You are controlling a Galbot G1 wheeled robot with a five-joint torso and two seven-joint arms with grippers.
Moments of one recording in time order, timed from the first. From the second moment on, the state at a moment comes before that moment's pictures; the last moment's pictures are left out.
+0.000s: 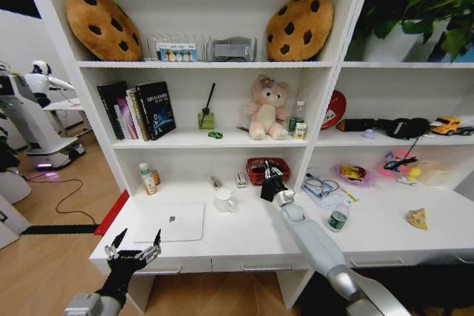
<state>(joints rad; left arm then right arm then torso) 2.00 -1.37 -0.75 -2.50 -0.23 0.18 -0.04 -0.57 1.22 0.09 0.93 0.31 0.61 0.01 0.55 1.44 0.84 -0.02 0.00</state>
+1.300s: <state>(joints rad) 2.00 -1.37 -0.75 -2.50 -0.23 0.18 -0.04 -1.89 1.20 0.79 2.23 0.64 -0.09 0.12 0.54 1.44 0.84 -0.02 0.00</state>
